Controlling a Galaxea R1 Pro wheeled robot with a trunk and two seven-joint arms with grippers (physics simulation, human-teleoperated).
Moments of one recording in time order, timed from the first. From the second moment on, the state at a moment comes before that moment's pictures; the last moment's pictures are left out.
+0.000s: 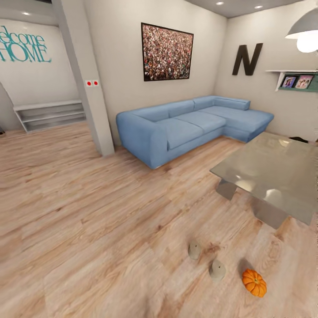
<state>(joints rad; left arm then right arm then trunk) -0.39 -0.02 -0.19 0.05 0.69 0.07 0.21 -0.32 -0.11 -0.02 0.08 0.25 -0.23 0.15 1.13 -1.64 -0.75</state>
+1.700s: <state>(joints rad) -0.39 -0.02 -0.19 0.05 0.68 0.07 0.21 -0.32 -0.11 -0.02 0.08 0.25 -0.22 0.15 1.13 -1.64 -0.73</state>
